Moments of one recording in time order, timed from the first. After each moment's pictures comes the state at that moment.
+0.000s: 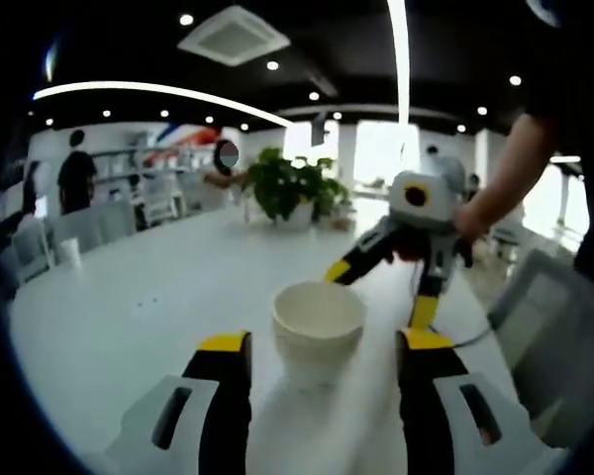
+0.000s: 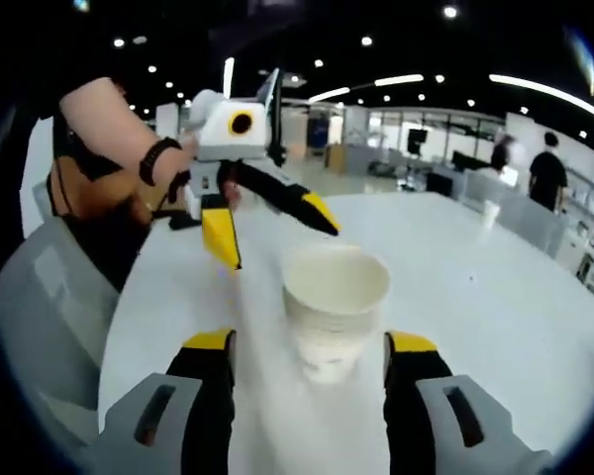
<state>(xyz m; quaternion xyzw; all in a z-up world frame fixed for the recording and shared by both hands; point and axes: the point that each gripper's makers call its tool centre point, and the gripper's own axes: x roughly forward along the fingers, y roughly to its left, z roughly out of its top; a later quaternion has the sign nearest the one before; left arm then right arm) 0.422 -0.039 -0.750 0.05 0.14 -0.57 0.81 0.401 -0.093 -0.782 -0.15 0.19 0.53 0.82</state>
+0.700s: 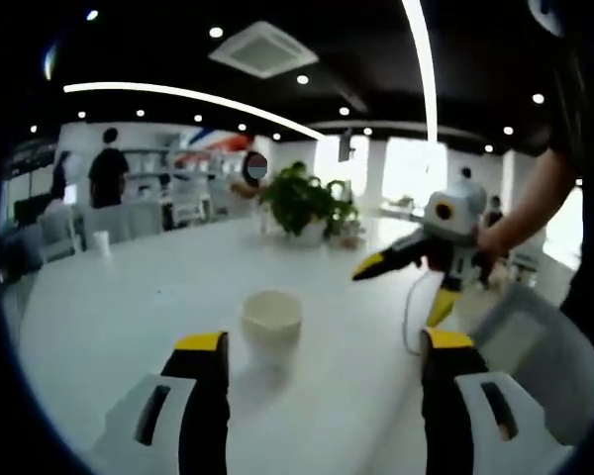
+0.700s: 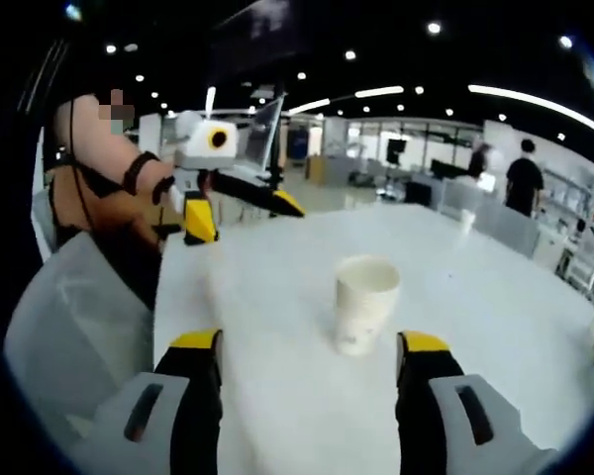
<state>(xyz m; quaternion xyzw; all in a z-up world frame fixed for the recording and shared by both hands) 0.339 -0.015 -0.708 0.01 0.13 -0.51 0.85 0.317 -0.128 -0.741 -0.13 0.17 0.48 0.85</state>
